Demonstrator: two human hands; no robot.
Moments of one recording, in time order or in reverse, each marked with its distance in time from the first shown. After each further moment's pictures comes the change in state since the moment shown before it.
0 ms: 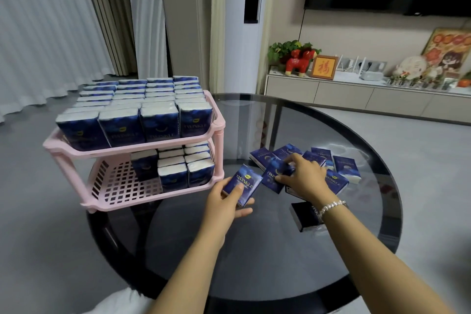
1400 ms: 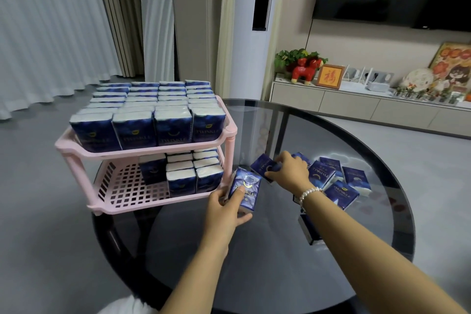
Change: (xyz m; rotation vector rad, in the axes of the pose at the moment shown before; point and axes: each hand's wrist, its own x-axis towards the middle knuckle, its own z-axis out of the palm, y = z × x) left_hand 0.007 -0.006 -0.010 -0.162 0.103 -0.006; right_hand 0.041 -0.038 0.024 0.055 0.005 0.038
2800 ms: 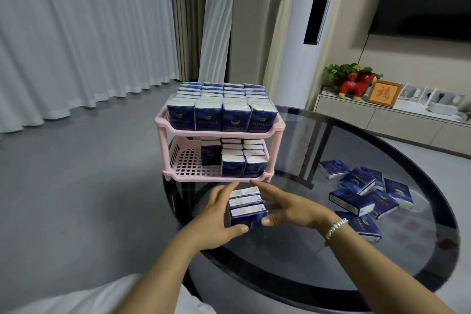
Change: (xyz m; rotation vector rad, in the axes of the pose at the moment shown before) left_hand -0.065 0.030 -0.119 1.175 -0.271 0.328; right_hand -0.110 -0.033 0.010 0.416 -0.887 -0.625
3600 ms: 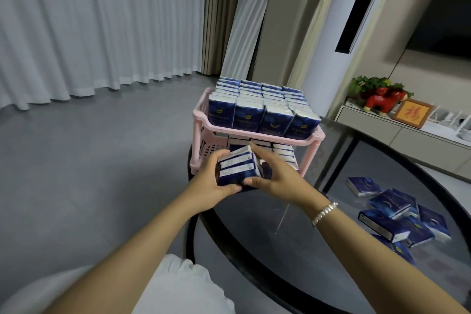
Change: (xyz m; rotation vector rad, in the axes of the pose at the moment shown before) left_hand 0.015 -0.035 -0.065 -0.291 0.387 -0.016; right_hand 0.068 -0.083 0.020 -0.354 0.349 -0.289
